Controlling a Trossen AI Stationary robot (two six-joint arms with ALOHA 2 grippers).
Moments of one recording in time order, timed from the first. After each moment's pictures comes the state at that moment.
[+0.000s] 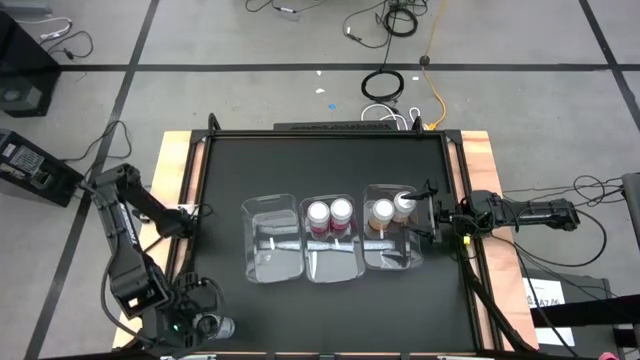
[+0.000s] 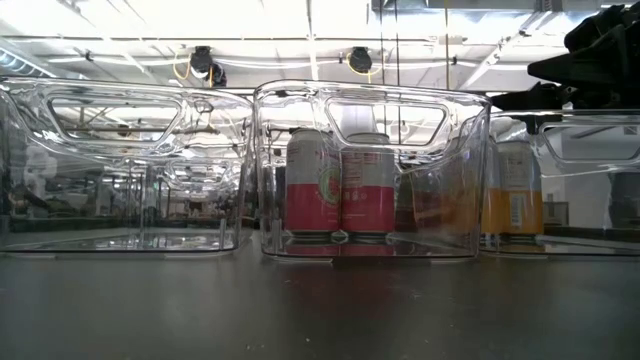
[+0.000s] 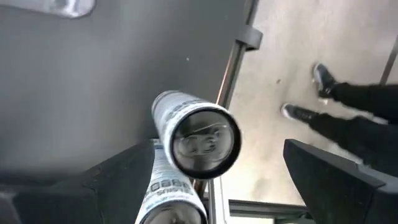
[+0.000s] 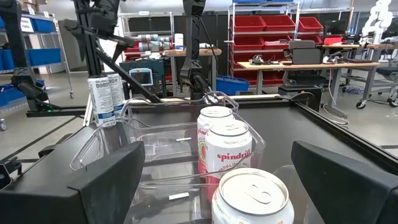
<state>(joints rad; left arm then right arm) -1.07 1.46 1.41 -1.14 -0.08 -1.37 0.05 0.01 0.01 0.03 0.08 0.04</state>
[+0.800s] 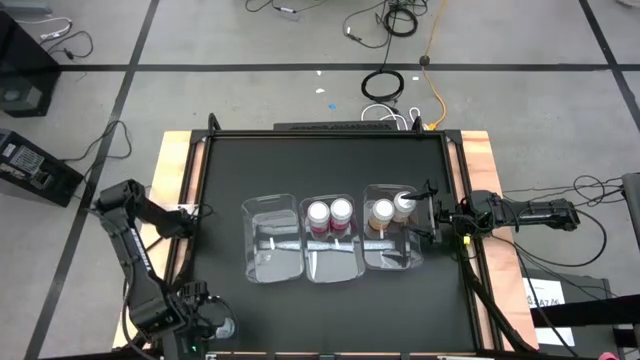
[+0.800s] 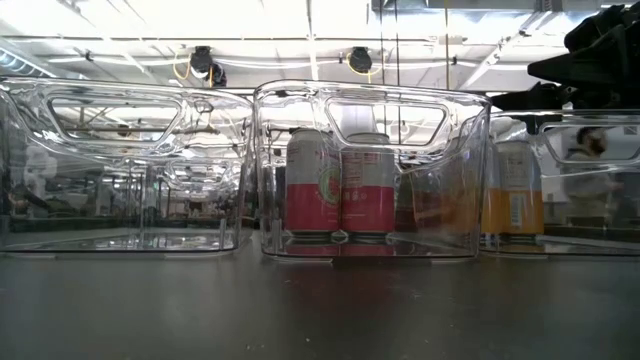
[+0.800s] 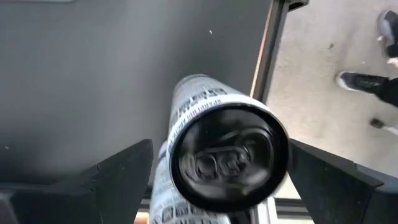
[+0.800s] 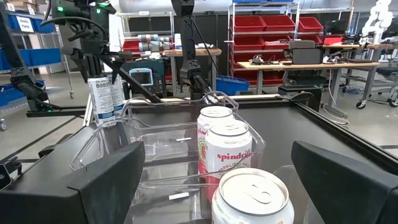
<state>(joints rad) -1.07 1.62 1.41 -1.16 -0.03 -1.24 0.05 0.01 0.01 0.03 0.08 0.04</state>
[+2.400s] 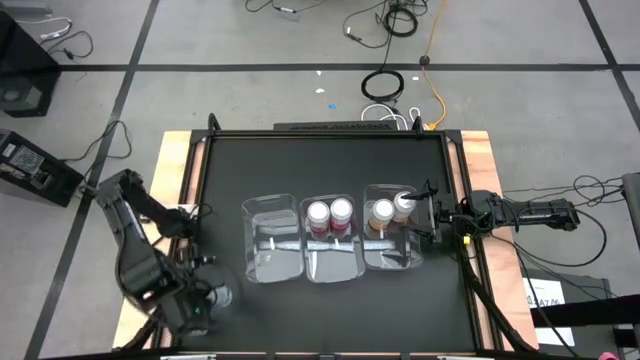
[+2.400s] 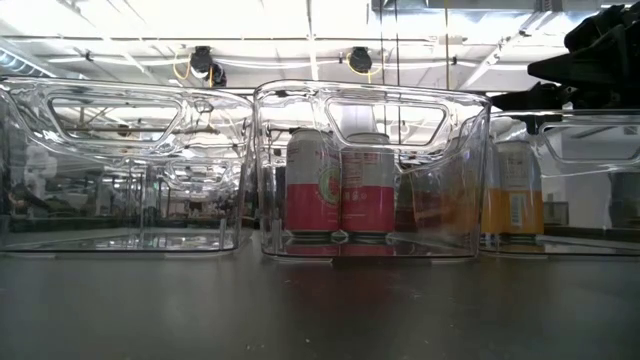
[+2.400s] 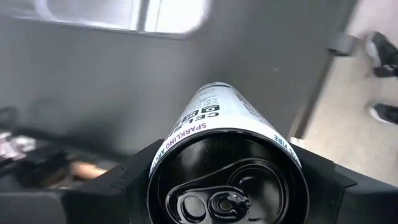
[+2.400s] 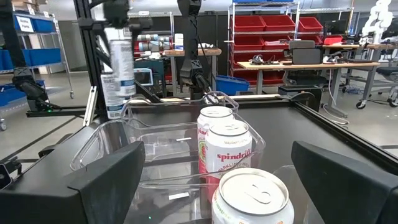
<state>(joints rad) -0.94 1.54 1.62 -1.56 -0.09 -1.22 0.05 0.01 0.01 0.03 0.08 0.04</state>
